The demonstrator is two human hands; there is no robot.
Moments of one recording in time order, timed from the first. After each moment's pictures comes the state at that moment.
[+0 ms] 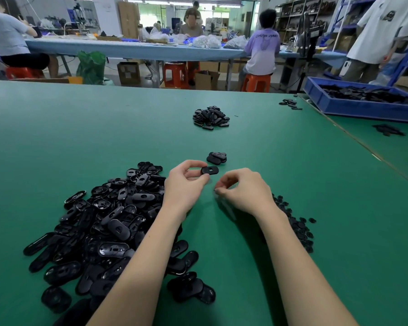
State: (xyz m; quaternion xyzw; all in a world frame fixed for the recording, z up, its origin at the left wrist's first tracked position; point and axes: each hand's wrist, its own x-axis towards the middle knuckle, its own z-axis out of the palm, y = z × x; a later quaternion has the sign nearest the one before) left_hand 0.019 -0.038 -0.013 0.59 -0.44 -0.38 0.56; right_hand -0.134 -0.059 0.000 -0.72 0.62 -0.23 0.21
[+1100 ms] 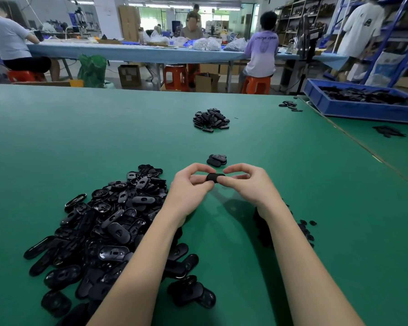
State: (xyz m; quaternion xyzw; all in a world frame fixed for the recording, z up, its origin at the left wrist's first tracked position) left_hand 0.019 -0.031 -0.005 0.57 -0.49 -0.43 0.50; right_hand -0.140 -0.065 0.005 -0.57 0.58 -0.39 0.43
